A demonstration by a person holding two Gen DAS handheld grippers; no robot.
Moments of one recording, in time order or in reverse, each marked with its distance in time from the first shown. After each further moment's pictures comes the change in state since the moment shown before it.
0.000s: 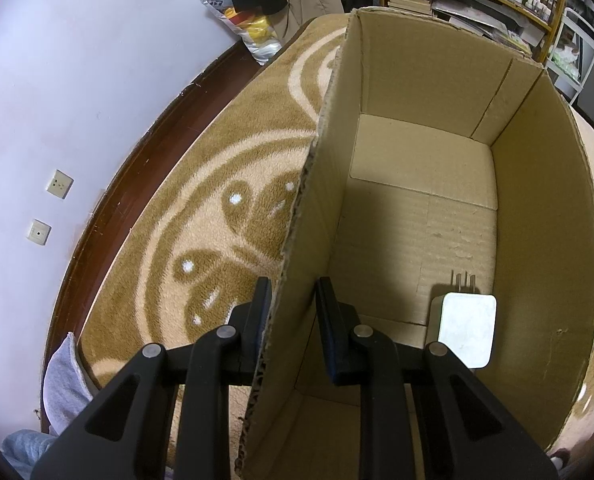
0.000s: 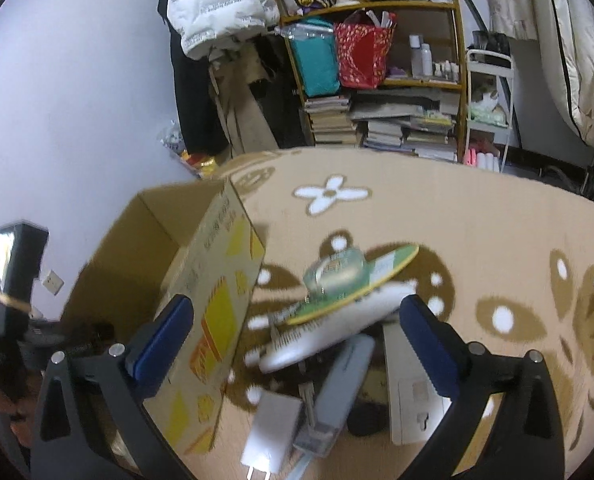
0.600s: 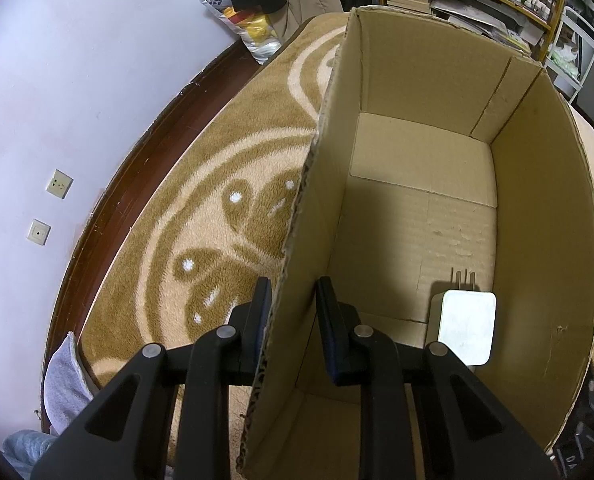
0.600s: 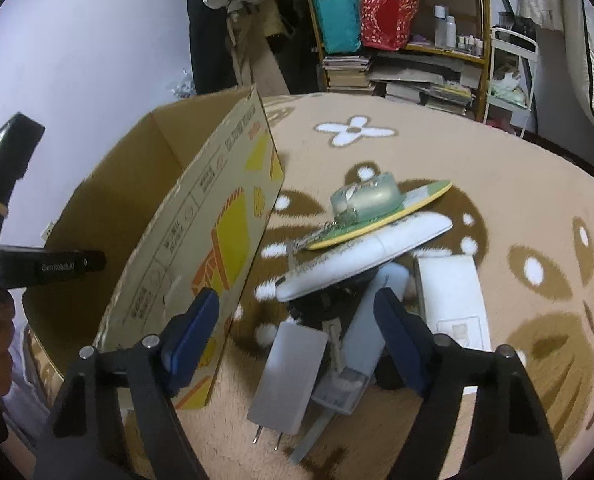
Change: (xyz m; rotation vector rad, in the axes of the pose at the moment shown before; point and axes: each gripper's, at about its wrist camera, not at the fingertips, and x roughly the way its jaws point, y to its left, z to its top) left arm -0.001 0.000 0.000 0.002 0.003 -0.001; right arm 0.022 0.016 -0.044 -0.068 0.131 0.015
